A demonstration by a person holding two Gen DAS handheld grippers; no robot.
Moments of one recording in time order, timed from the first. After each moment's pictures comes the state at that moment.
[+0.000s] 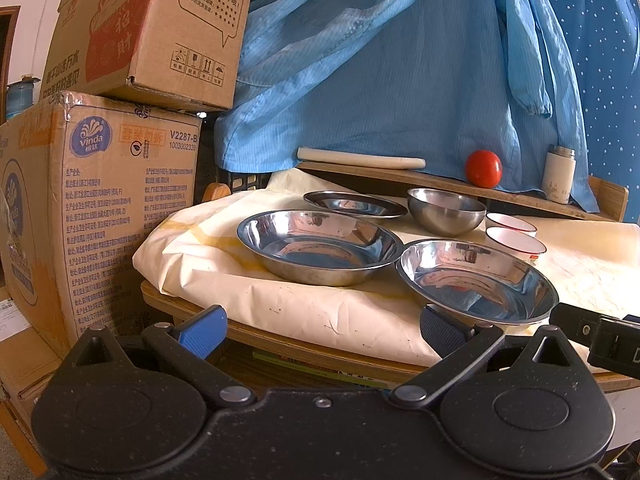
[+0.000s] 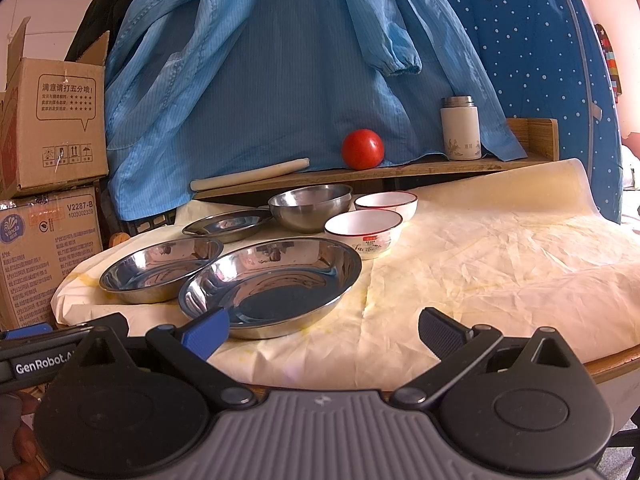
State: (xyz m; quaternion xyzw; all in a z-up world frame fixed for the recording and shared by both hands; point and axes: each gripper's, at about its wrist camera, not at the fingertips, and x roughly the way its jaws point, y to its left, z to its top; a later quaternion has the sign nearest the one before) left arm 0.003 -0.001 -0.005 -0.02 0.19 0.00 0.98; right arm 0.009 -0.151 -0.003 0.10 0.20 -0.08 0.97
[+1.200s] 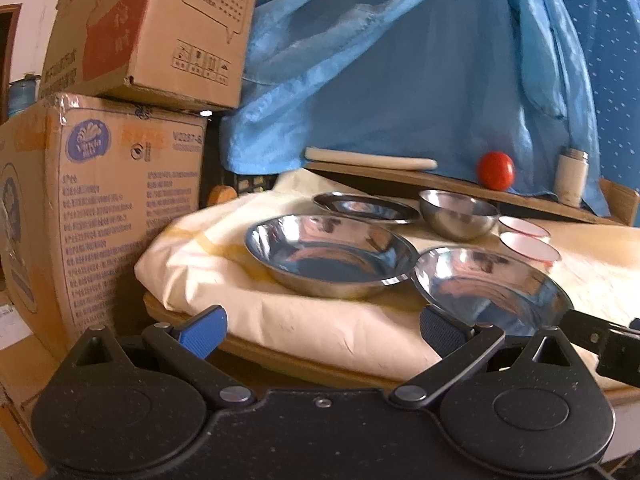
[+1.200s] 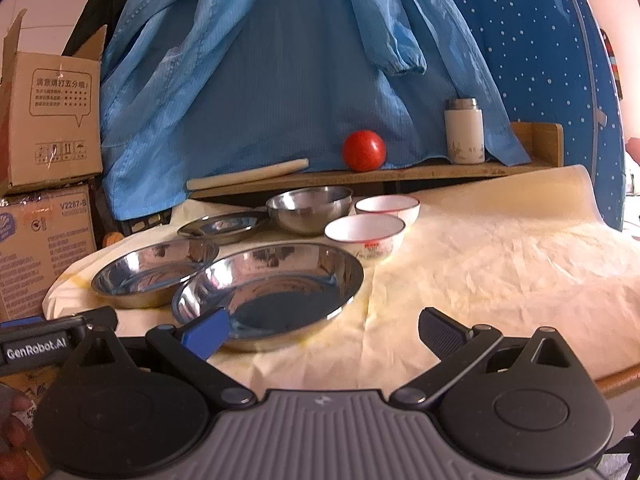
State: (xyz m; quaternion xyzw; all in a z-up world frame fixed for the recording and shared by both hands) left arm 0.024 0.007 0.002 -0.02 0.20 0.01 0.98; right arm 0.023 -0.150 -0.001 0.09 0.20 -0.08 0.97
